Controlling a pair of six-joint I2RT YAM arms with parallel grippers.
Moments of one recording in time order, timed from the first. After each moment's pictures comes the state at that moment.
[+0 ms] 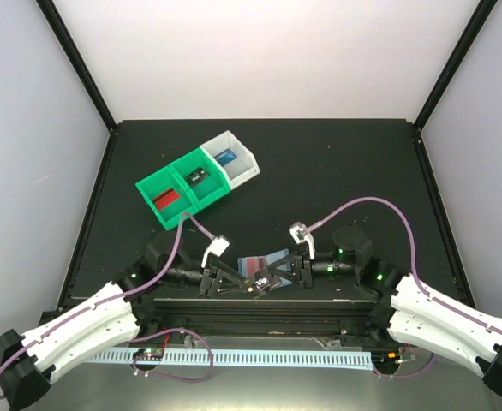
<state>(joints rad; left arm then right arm) -0.78 0.65 0.36 -0.03 0.91 -0.75 0.88 0.77 0.48 -0.03 -0.66 0.64</state>
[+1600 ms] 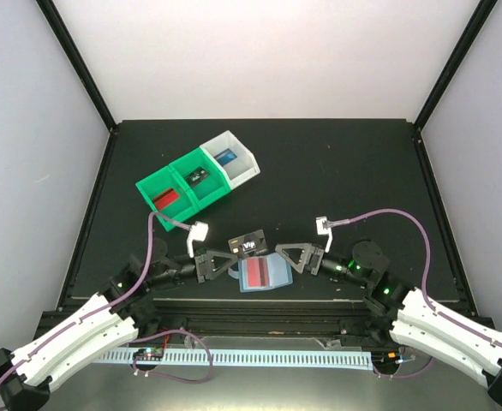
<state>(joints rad) -0.78 0.46 0.33 -0.03 0.52 -0.93 0.88 0.62 0.28 0.32 -0.33 1.09</state>
